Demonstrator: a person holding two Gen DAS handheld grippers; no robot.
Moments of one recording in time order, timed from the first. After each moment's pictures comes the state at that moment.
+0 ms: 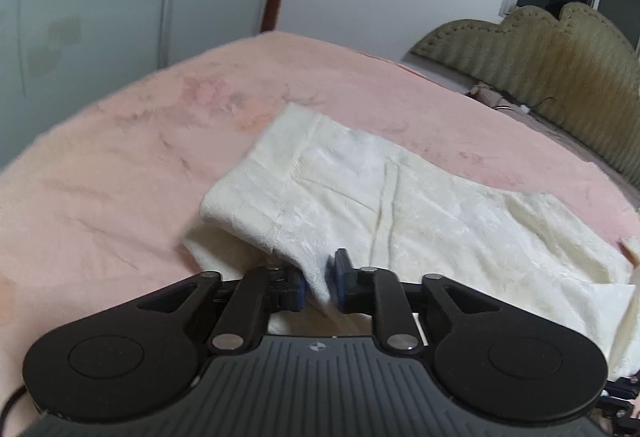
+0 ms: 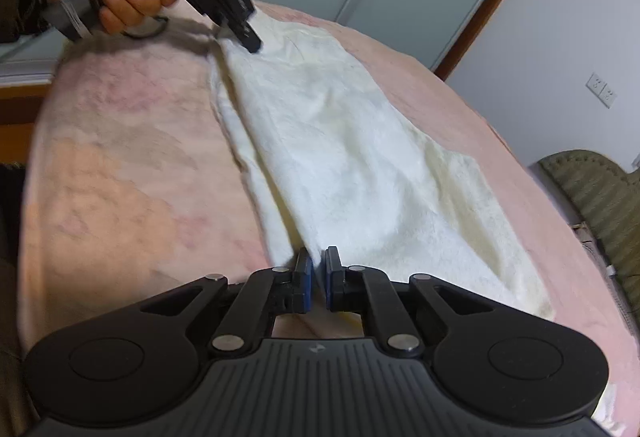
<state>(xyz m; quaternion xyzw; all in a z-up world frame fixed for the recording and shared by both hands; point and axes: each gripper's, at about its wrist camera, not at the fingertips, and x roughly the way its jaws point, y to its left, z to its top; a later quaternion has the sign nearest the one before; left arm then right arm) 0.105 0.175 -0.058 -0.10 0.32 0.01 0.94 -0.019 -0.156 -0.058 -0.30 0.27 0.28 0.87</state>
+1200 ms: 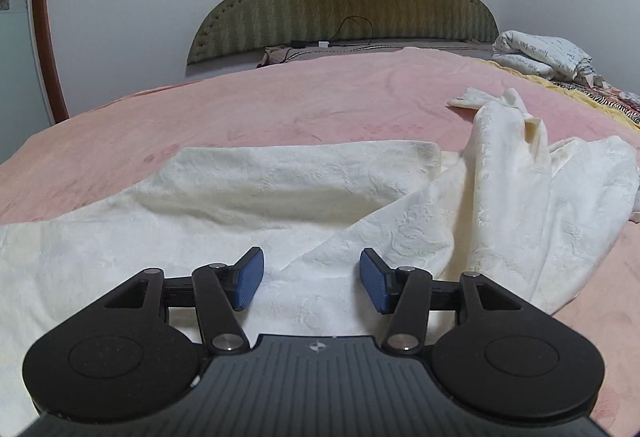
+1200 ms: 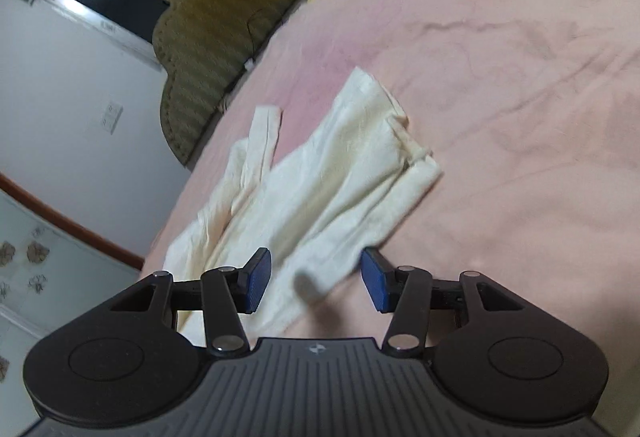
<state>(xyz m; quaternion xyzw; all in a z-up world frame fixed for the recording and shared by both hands) 0.106 -0.089 -0.093 0.12 0.26 -0.24 0.93 -0.132 -0.507 -0.096 0.51 0.16 -0.16 0.83</state>
